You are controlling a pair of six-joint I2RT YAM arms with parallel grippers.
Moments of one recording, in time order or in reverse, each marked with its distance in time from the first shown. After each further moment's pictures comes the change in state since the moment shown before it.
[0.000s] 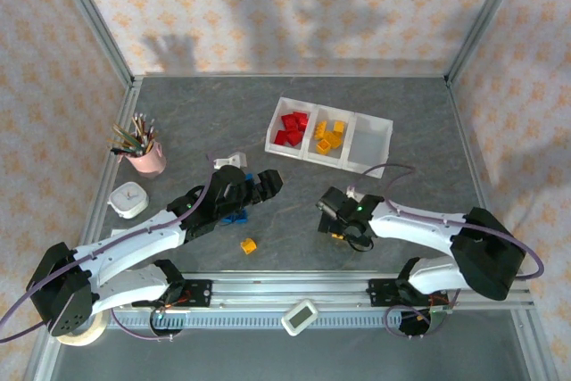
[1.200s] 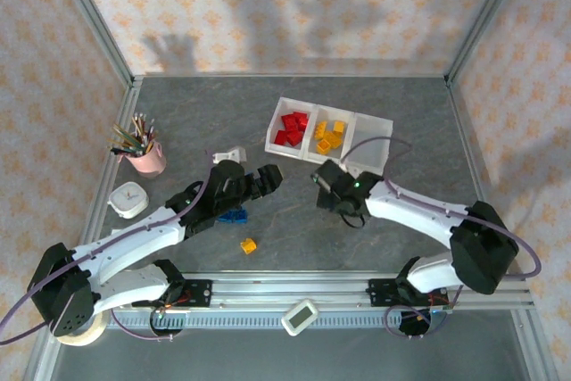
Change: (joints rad) left arm 0.062 0.012 0.080 -0.024 0.001 0.062; right arm -0.143 0.103 0.328 -0.014 0.094 -0.249
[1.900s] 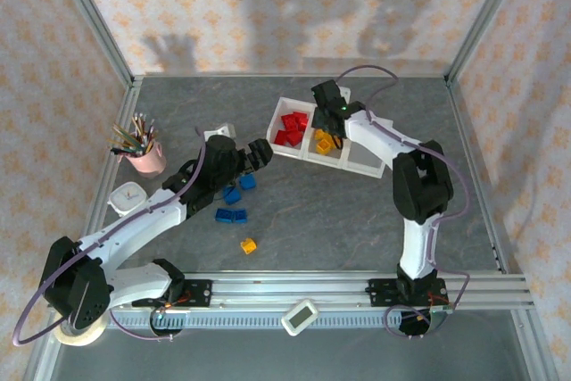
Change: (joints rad) left arm 0.131 0.089 0.103 -0.014 0.007 0.076; right arm -0.272 0.548 0.614 0.126 0.056 -0.323
